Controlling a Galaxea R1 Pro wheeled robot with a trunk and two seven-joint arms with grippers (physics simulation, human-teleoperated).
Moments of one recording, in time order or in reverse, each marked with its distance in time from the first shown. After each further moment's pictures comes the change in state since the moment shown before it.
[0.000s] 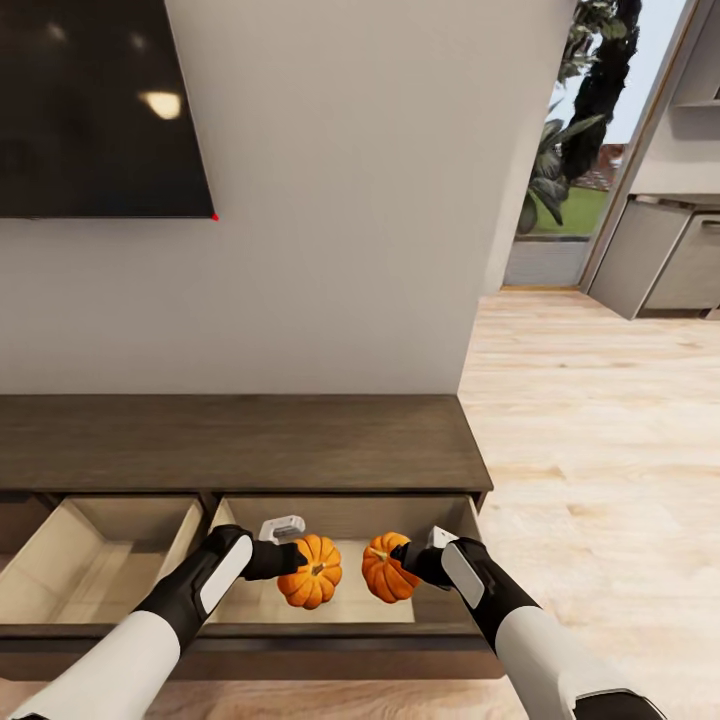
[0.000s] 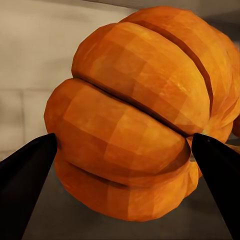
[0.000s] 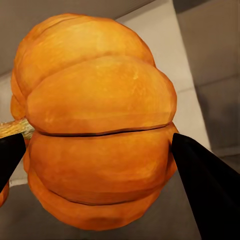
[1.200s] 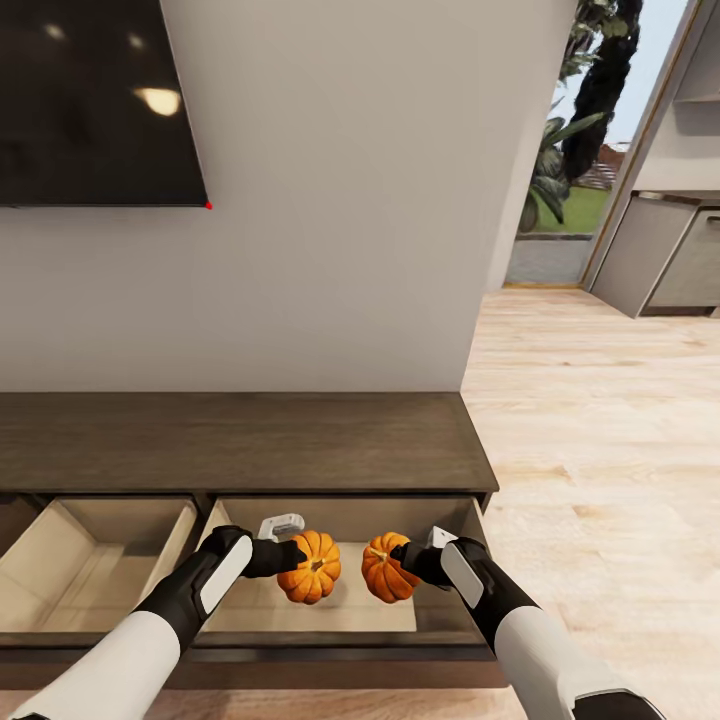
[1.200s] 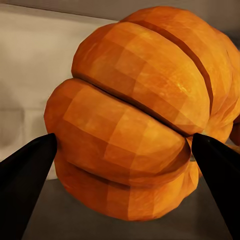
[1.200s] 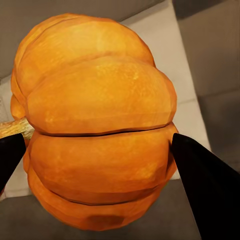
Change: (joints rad) left arm 0.000 -0.001 0.000 0.004 0.001 -0.036 0.006; right arm 0.000 0.003 -0.003 0.000 0.001 -0.002 -0.006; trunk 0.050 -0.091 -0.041
